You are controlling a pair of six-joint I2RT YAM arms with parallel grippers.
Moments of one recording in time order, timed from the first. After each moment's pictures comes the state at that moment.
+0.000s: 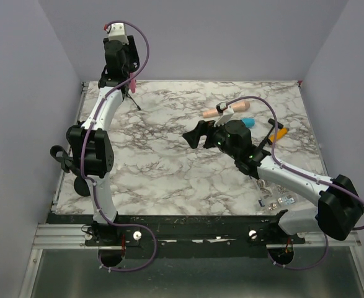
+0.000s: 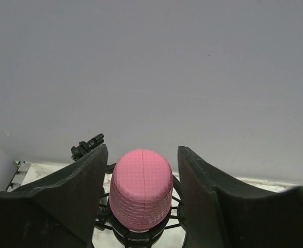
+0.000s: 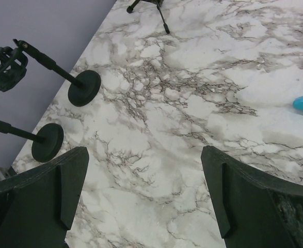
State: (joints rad) left arm -0.11 2.04 1.92 0.15 -0.17 -0.08; right arm 0.74 1.34 0.86 0.27 0.04 0.47
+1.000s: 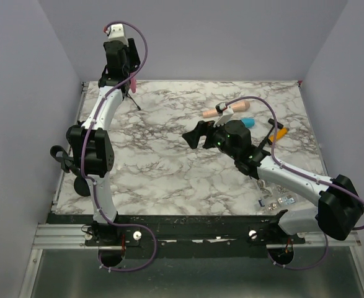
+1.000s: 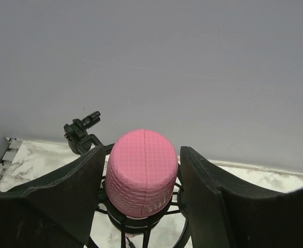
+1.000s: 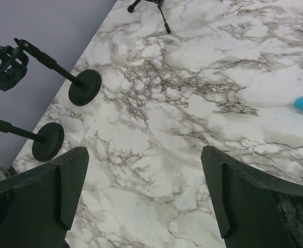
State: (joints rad) left arm -0.11 2.05 1.94 0.05 -0.18 -0.15; right arm 0.75 1.34 0.86 0.27 0.04 0.47
